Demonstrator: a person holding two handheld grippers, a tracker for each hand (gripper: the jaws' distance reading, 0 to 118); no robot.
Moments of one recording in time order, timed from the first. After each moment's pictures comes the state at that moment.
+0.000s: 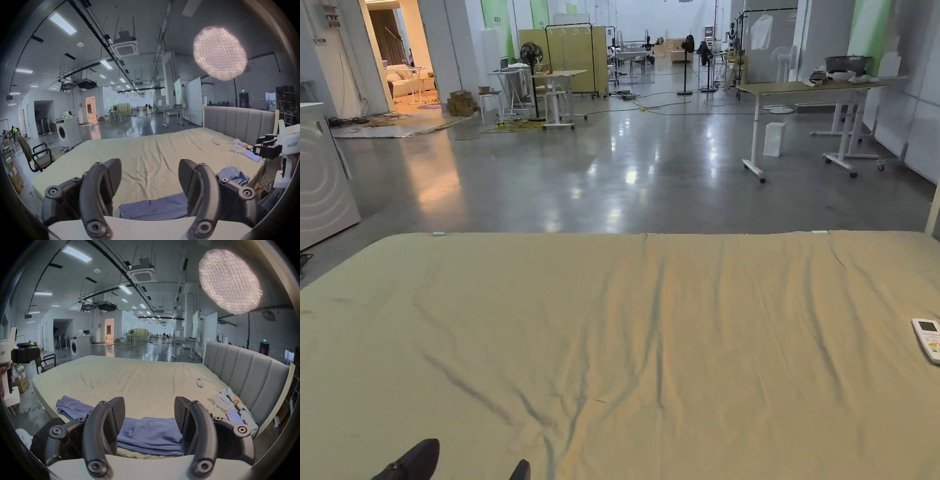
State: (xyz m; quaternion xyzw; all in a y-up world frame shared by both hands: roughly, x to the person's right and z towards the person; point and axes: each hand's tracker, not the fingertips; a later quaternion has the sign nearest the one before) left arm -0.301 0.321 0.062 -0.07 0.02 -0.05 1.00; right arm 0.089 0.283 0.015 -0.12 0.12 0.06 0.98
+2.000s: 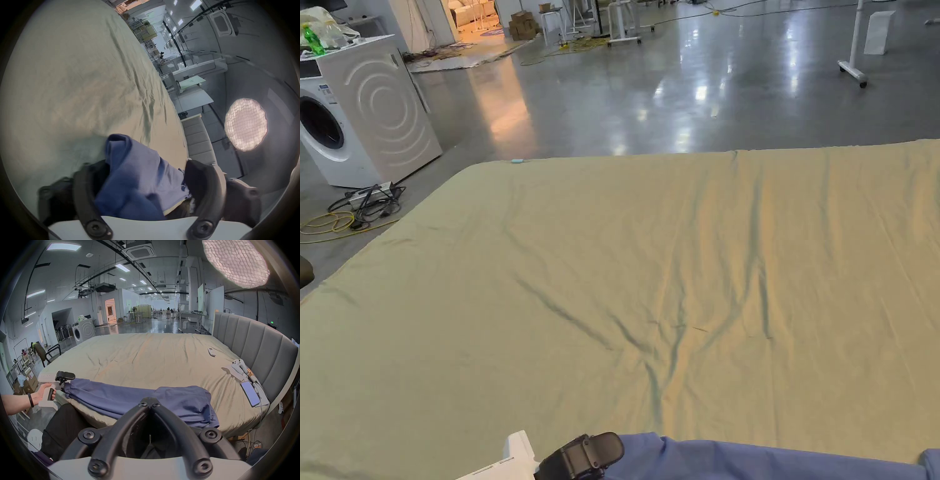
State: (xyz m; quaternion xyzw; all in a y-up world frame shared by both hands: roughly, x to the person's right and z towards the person) left arm -0.476 0.078 -0.091 -0.31 -0.13 0.50 0.80; right arm 0.064 0.244 0.006 -0.26 0.13 0.03 0.96
